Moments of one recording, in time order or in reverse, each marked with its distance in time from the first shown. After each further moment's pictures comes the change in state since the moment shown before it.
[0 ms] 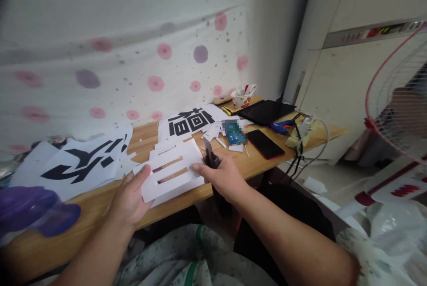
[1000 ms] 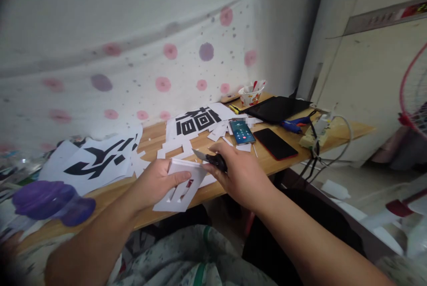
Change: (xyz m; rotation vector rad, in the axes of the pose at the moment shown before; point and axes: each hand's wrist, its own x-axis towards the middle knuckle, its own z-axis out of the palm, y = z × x) left_hand 0.005 0.021 0.040 1.091 -0.422 0.090; right_hand -0.012 -0.017 -0.031 -0.882 -0.036 -0.545
